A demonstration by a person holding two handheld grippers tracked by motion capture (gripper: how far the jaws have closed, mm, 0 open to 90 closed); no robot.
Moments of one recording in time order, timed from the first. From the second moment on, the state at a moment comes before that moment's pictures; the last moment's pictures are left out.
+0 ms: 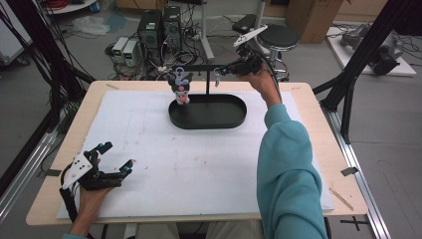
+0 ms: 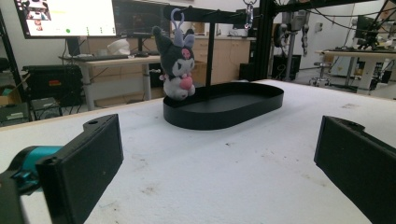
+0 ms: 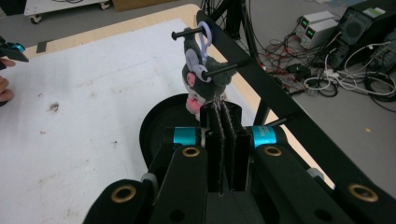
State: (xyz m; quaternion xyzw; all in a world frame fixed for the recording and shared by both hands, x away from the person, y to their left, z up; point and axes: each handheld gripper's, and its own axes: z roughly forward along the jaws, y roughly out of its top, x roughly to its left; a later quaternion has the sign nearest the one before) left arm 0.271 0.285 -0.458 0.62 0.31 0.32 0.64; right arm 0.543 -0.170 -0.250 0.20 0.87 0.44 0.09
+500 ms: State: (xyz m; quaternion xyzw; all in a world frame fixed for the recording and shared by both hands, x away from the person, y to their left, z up) left arm 0.271 0.285 -0.458 0.62 0.31 0.32 0.65; right arm 0.549 -0.170 -0.258 0.20 0.88 0.42 0.09
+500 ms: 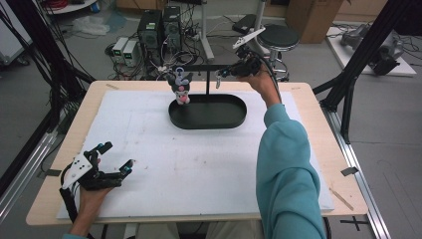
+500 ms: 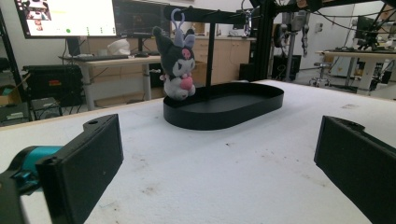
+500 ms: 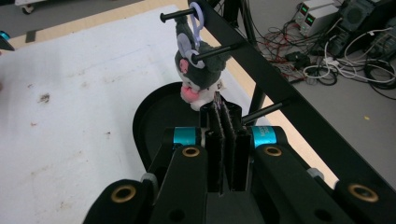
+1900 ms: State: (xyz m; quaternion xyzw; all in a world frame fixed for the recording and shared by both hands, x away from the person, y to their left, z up) left arm 0.271 0.285 -0.458 0.62 0.31 0.32 0.65; right arm 0.562 -0.170 -0.268 0.23 0.87 0.40 0.14
